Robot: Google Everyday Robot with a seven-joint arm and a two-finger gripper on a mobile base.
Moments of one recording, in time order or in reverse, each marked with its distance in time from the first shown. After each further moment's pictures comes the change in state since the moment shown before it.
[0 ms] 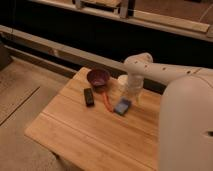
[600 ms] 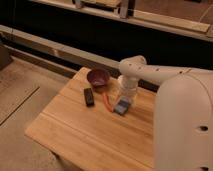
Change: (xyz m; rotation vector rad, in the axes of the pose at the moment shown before) arm 0.024 0.027 0.018 0.015 0.045 -0.098
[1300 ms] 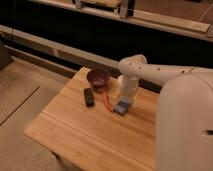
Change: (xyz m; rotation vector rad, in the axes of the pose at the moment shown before) arm 0.004 0.000 -0.006 -0.002 -0.008 0.005
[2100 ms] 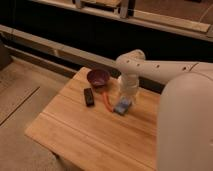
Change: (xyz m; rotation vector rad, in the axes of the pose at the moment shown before) arm 0.006 -0.013 -0.030 0.072 -0.052 0.023
